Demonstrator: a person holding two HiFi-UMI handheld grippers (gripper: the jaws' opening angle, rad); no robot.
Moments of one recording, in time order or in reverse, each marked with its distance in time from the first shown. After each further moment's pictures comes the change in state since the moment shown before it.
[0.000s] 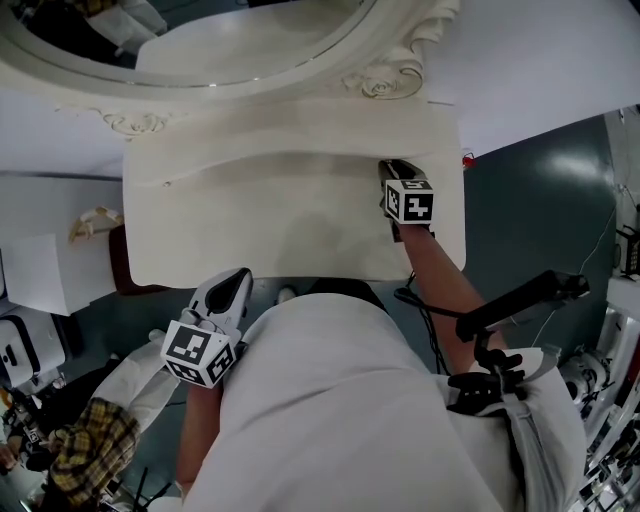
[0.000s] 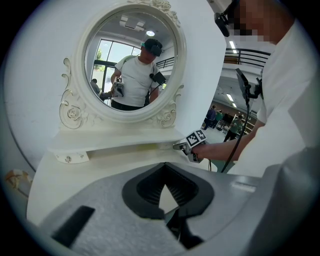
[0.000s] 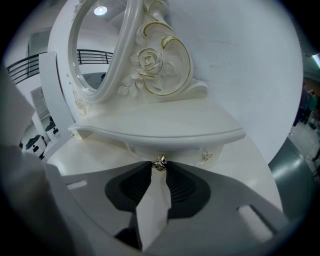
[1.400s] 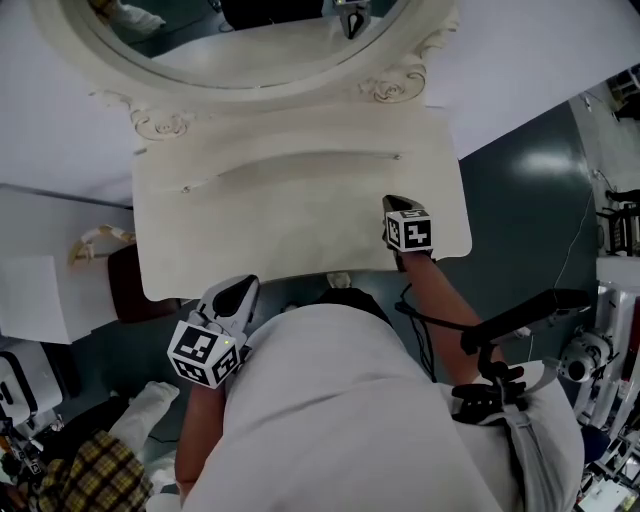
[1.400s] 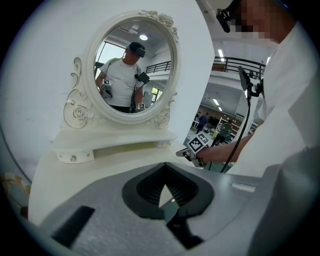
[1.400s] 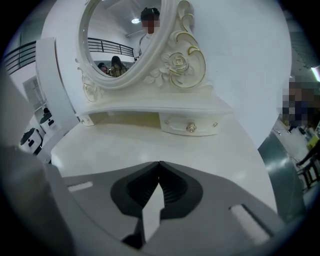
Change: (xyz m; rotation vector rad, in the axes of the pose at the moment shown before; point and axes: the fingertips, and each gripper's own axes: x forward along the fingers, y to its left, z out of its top) left arm -0.073 0.044 -0.033 0.051 -0.047 -0.146; right arm -0.066 0.087 -0.062 -0.010 0.107 -0.090
